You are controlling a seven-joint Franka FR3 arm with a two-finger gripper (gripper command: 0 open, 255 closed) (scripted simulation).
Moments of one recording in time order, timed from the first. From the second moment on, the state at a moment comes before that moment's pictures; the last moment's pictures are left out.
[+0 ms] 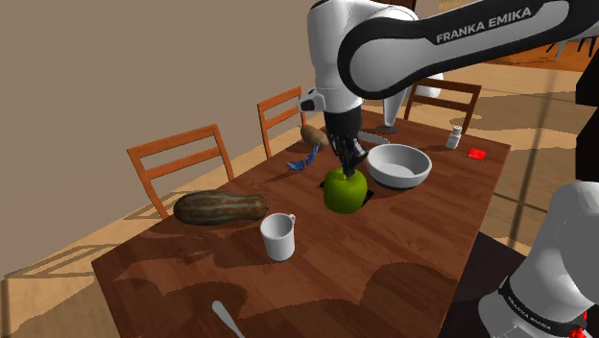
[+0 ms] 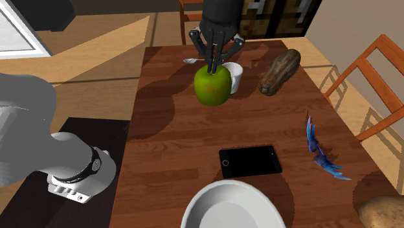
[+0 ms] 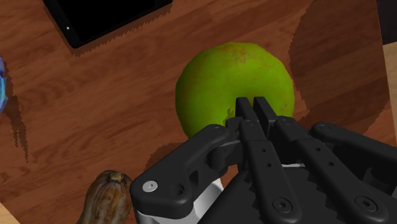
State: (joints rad) arm 0.35 -0.24 0.12 -2.09 -0.05 1.72 -0.87
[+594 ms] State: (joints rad) arm 0.35 -0.24 0.11 -1.97 -0.05 1.59 -0.88
